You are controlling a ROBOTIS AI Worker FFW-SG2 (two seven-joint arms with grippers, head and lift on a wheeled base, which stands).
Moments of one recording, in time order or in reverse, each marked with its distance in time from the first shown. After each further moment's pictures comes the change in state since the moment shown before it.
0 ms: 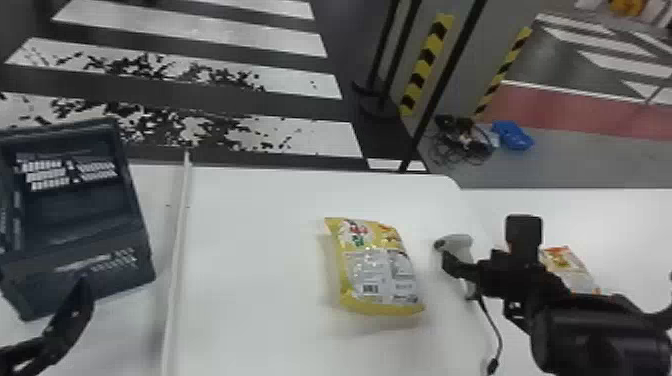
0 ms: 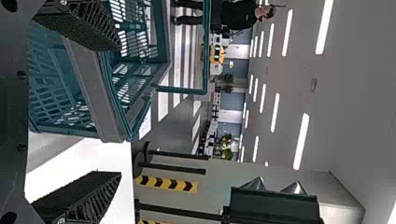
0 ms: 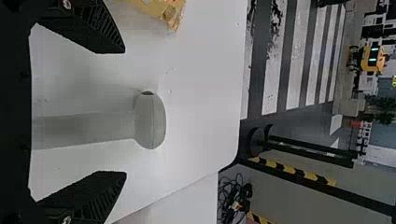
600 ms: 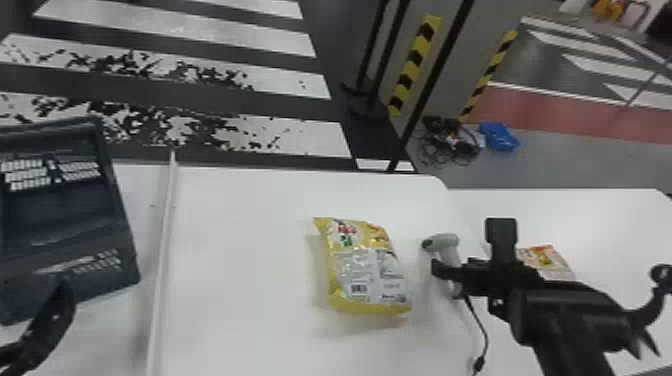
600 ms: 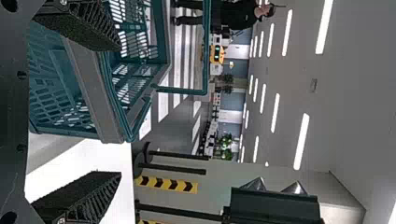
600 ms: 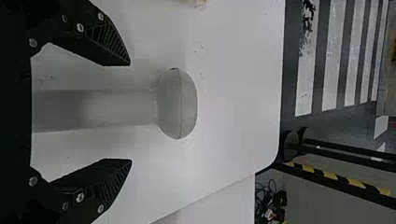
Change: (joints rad) left arm -0.003 0.001 0.000 0.002 -0.001 0.000 0.000; right arm -0.152 -0.062 0.045 0.287 0.013 -0.002 0.051
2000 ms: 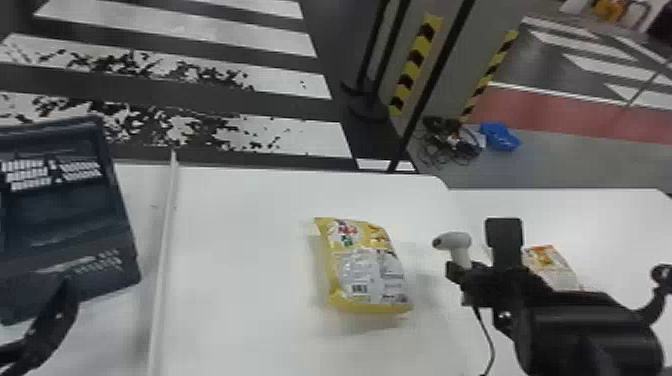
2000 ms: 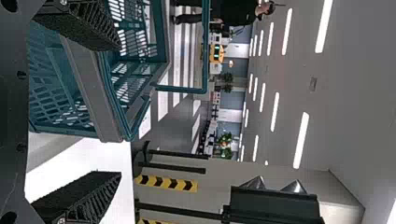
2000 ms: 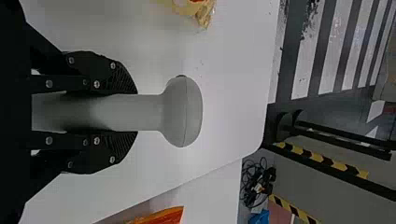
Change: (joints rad) left arm -0.005 0.004 -0.005 0.002 0.000 0.000 0.001; right arm 0.233 0.113 -0.023 -0.556 0.067 0.290 -0.152
